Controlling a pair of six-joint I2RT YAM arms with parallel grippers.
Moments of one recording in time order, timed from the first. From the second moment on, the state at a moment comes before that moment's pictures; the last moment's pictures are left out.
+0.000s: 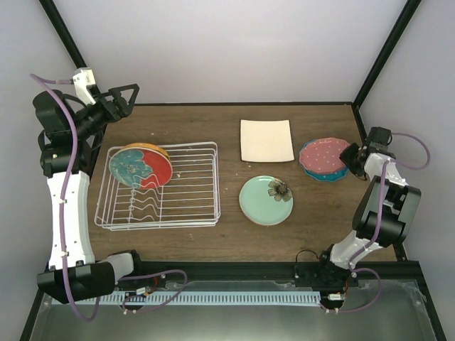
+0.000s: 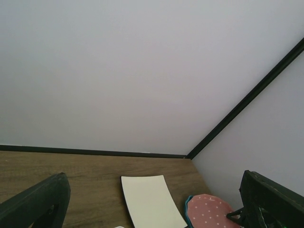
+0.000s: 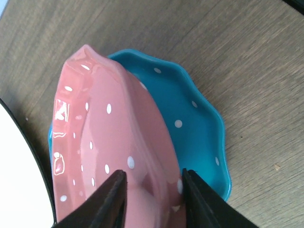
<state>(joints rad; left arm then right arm) 0.20 1.18 1.45 -0.35 0.74 -0.53 -0.40 1.62 1.08 -0.42 -0.23 0.49</state>
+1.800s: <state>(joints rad) 0.21 1.19 1.43 -0.39 0.63 -0.50 0.68 1.99 1.81 -0.04 -0.47 -0.05</state>
